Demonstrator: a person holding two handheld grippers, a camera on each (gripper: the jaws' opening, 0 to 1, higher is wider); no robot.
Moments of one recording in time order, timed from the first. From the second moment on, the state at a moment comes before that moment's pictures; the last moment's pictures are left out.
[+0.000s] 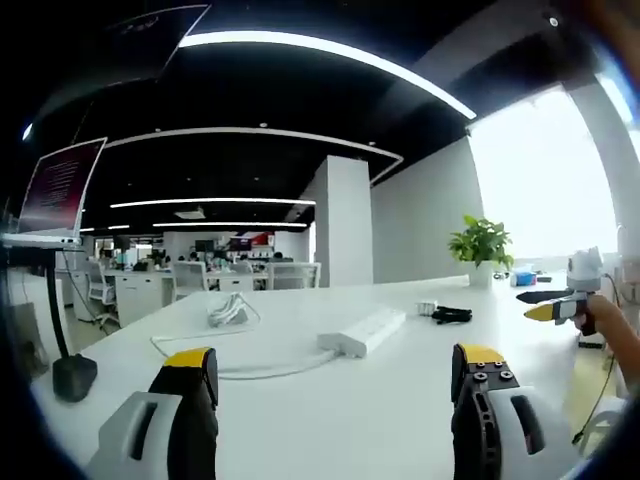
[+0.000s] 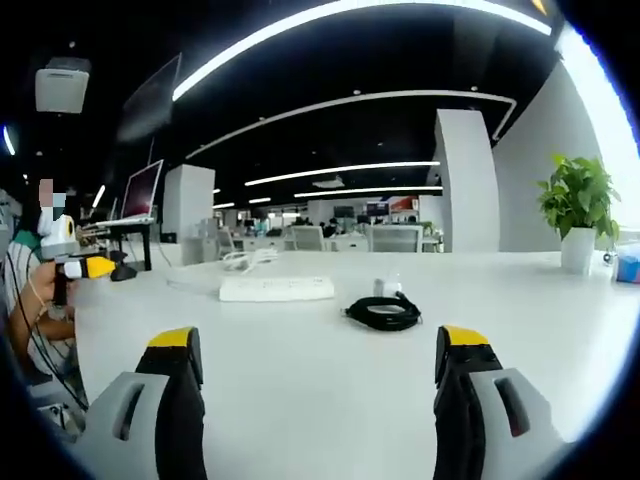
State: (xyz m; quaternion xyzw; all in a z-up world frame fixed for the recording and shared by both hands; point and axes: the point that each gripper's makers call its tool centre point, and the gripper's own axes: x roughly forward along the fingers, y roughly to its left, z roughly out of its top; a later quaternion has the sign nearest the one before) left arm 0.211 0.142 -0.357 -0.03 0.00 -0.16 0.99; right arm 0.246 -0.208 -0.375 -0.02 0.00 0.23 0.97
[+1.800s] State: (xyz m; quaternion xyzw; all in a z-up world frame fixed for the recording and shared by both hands) left arm 0.265 0.113 -0.336 -0.04 -0.02 -0.21 0.98; right arm 0.309 -0.152 -0.313 -0.06 -0.04 0.31 0.95
